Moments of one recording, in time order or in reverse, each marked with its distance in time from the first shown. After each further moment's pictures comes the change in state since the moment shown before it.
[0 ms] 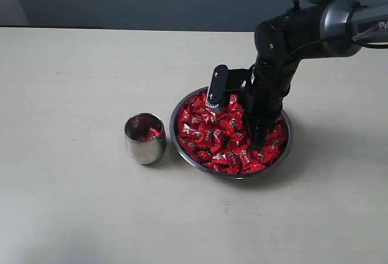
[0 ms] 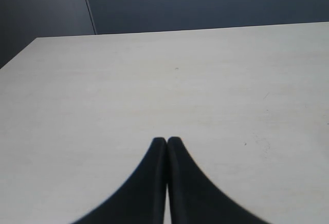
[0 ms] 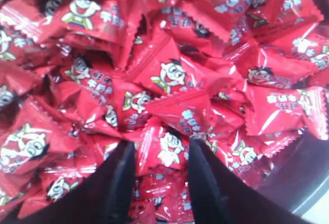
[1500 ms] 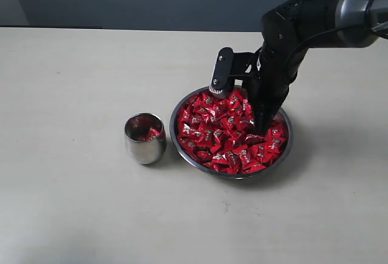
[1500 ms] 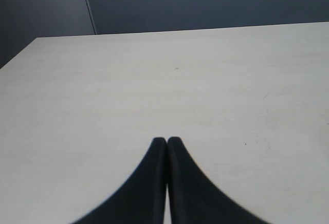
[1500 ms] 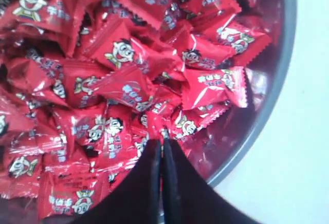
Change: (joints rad) left arm 0.000 0.000 0.000 0.000 0.000 0.000; right arm 0.000 -0.069 0.000 -0.111 -0.024 0.090
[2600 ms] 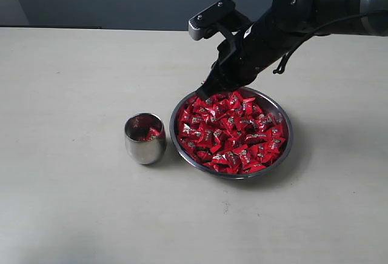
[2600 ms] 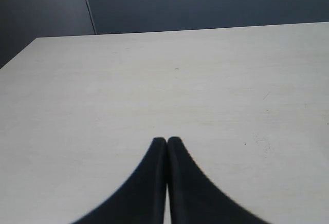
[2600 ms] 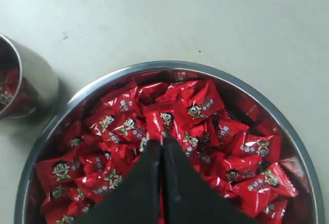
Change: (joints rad) left arm 0.000 0.000 0.000 0.000 0.000 0.000; right arm 0.000 -0.081 0.000 0.551 -0.184 0.112
